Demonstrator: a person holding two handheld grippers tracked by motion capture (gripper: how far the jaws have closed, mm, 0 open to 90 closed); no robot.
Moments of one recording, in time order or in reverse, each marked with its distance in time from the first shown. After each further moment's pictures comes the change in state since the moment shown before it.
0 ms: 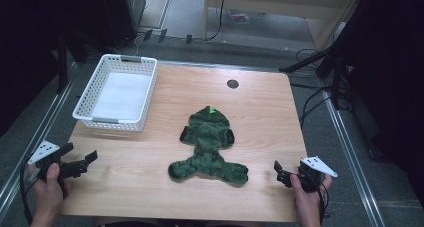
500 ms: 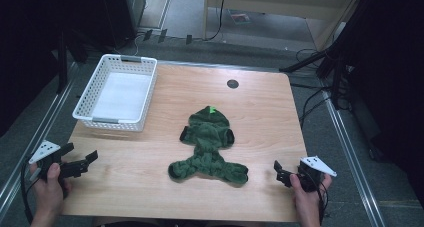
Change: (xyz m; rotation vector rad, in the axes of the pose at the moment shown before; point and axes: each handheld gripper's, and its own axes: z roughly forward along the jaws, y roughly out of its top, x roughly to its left) left arm 0.000 0.000 0.001 0.013 0.003 -0.002; right arm 0.001 0.000 0.001 0.013 -0.009 0.010
